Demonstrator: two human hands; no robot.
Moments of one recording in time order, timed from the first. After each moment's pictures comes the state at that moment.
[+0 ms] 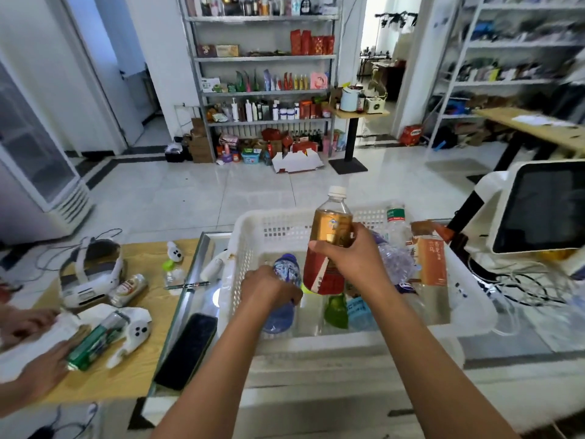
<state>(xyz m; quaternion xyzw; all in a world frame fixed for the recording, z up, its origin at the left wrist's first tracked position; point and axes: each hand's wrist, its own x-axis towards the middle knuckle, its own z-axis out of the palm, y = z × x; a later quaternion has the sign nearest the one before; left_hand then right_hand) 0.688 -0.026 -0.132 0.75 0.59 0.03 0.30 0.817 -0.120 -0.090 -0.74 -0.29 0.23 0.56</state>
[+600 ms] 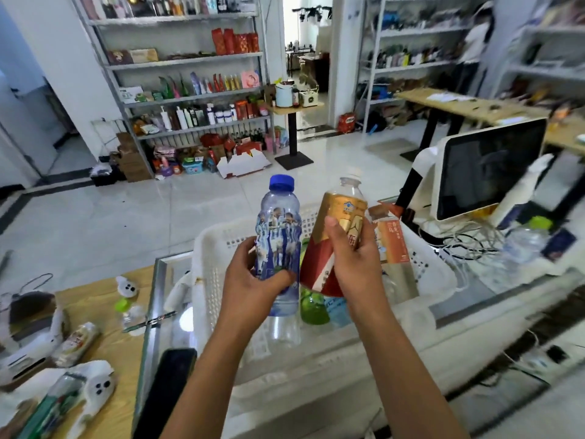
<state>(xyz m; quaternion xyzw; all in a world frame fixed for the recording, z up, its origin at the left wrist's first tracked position) 0.667 -0.057 -0.087 0.72 0.29 0.33 0.54 0.779 -0.157 -0.072 -0.63 -0.13 0.16 0.75</state>
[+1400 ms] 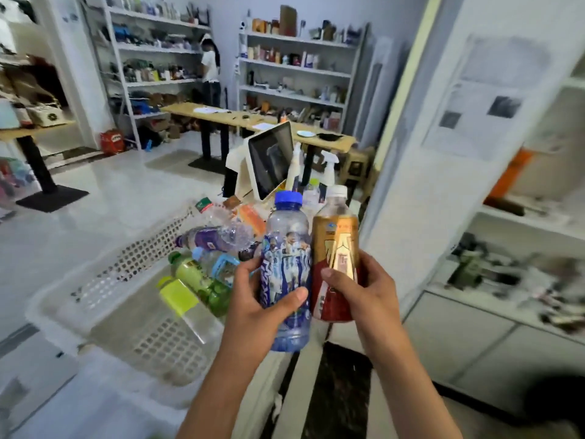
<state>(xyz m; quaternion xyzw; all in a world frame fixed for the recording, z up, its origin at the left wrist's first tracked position) 0.618 -0.101 -0.080 0.64 -0.04 0.07 0.76 0.606 -0.259 -0.053 -0.68 0.07 -0.14 0.71</state>
